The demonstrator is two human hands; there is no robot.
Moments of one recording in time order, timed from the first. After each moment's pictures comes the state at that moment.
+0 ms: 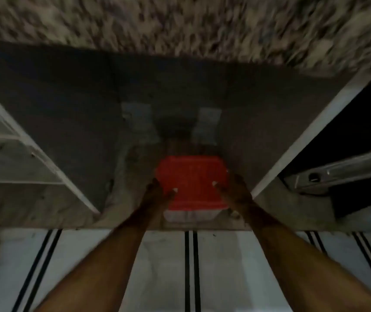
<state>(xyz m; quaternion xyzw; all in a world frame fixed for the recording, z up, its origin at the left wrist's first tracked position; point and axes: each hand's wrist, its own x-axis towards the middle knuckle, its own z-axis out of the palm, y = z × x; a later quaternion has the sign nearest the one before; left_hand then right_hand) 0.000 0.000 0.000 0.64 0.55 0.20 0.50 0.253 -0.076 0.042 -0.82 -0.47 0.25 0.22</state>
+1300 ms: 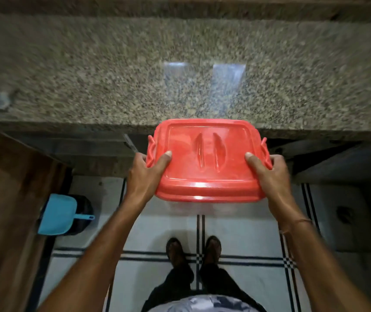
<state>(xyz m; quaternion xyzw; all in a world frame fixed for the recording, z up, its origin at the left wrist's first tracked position) -0.125 -0.224 0.654 0.53 0.69 0.26 0.42 0.154 -0.314 0.654 -0.80 -0.25 0.32 0.44</state>
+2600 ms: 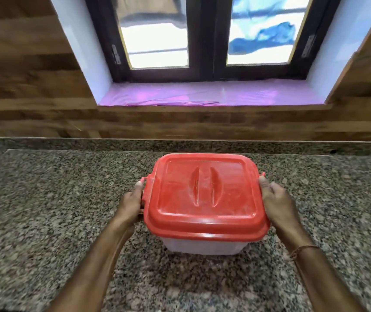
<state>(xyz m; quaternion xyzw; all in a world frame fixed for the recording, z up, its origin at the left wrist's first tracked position) 0.026 0.185 0.716 0.43 0.64 0.33 0.55 0.349 0.087 0.736 -0.81 -0.37 0.26 0.39</state>
